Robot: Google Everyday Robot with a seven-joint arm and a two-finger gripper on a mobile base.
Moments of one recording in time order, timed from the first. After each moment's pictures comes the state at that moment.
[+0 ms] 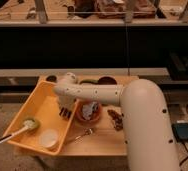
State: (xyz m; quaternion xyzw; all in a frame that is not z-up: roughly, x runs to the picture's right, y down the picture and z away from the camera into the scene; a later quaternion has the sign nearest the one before) arm -0.178 0.118 0.878 -0.16 -0.25 -0.58 0.76
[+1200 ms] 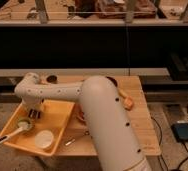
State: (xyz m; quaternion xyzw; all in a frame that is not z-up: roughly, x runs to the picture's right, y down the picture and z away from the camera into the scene) arm -0.349 0.109 0.865 -0.11 -0.29 -0.63 0.71
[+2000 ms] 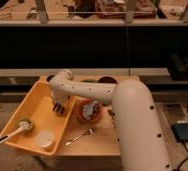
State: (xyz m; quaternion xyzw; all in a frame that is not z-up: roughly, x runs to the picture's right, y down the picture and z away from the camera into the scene) arm -0.201 0.087 0.897 -0.14 -0.27 -0.55 0.78
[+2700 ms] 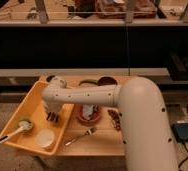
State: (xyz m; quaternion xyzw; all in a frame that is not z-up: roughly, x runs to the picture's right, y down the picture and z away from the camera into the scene) arm -0.251 0.134 0.837 -0.11 -0.29 -0.60 0.74
